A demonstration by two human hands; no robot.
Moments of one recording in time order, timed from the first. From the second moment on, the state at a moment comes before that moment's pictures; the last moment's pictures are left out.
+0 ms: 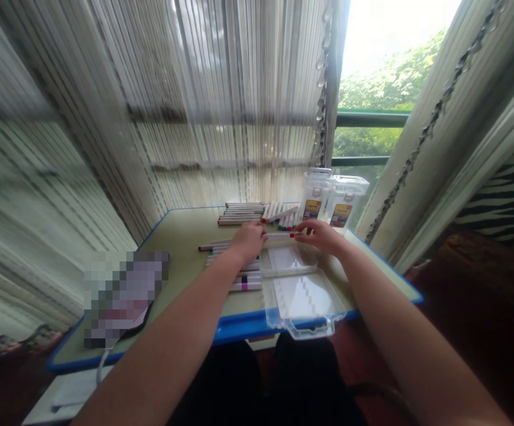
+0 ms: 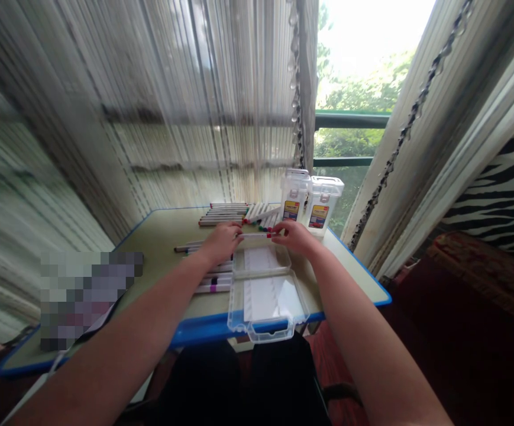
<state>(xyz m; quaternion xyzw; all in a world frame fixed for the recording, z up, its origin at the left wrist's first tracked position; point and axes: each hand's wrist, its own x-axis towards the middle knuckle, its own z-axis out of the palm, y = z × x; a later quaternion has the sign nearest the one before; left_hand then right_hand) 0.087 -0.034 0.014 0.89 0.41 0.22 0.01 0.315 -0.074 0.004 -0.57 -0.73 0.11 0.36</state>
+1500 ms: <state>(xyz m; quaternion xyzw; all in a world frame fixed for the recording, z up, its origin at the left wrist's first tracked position) 0.105 -0.058 0.023 0.60 0.35 0.43 0.58 0.290 -0.087 0.018 -0.46 -0.63 0.37 0.49</state>
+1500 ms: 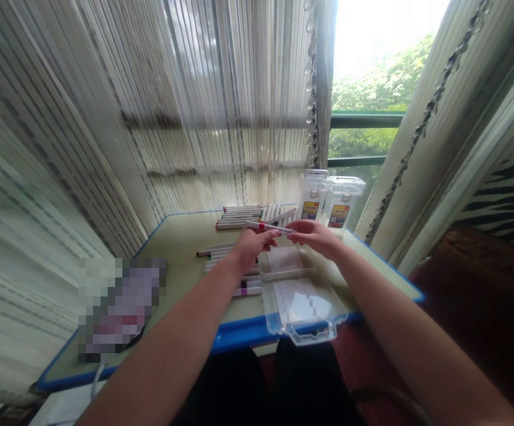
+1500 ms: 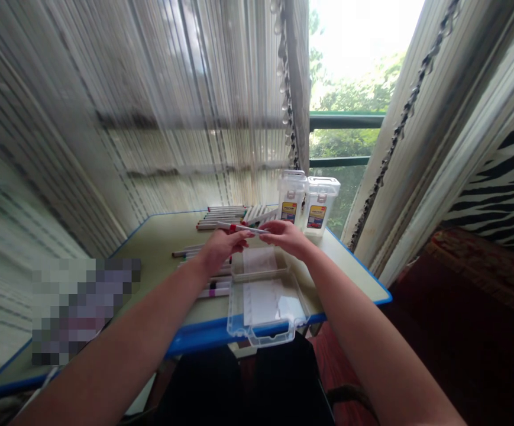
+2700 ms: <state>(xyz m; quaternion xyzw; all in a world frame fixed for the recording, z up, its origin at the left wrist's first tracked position) 0.085 -0.040 0.020 0.89 0.43 0.13 0.02 0.312 -0.074 0.002 -0.62 -0.73 0.10 0.27</state>
